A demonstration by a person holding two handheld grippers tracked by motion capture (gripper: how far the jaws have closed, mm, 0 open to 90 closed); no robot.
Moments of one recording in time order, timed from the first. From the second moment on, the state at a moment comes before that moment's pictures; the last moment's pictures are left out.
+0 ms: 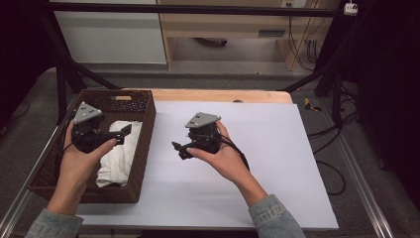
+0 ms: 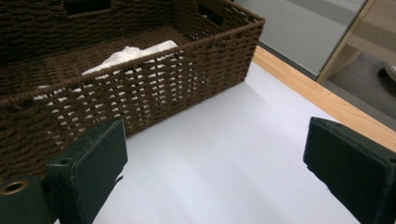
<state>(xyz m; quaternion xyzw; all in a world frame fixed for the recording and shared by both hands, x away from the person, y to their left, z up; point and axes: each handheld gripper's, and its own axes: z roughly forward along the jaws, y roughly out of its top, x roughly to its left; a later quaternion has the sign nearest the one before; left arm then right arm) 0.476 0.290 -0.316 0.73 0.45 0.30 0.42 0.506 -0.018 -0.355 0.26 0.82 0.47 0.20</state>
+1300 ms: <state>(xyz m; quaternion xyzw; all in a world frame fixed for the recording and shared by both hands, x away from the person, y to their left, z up) 0.432 0.277 -0.341 0.75 0.41 0.28 0.44 0.503 -0.125 -0.386 0.34 0.79 0.46 0.21</state>
